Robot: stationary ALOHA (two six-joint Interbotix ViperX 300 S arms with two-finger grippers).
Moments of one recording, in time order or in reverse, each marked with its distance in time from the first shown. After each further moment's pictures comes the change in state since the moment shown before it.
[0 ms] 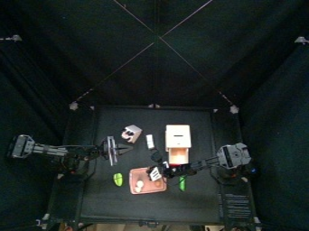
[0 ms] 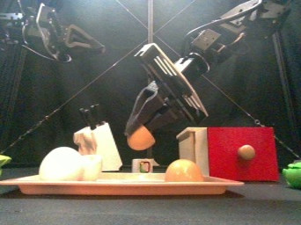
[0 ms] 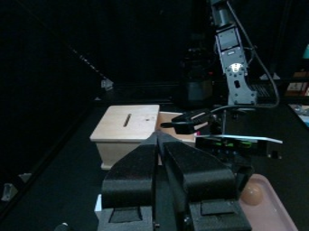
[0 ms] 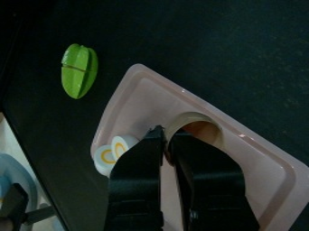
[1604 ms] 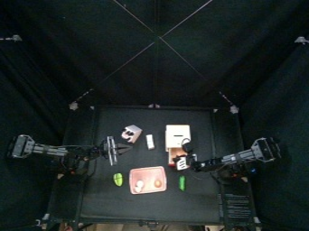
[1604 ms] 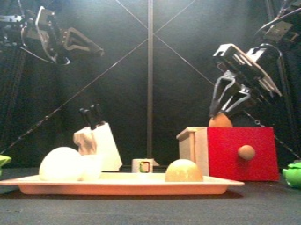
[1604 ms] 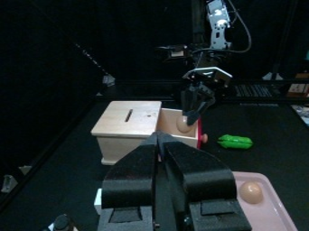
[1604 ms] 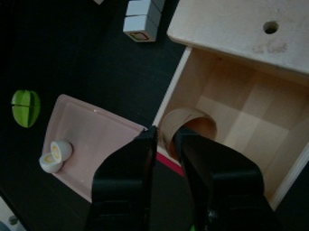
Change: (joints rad) left arm -0.002 0.000 0.018 -0.025 -0.008 -0.006; right arm 0.035 -0.517 0.425 0.118 0.308 0.003
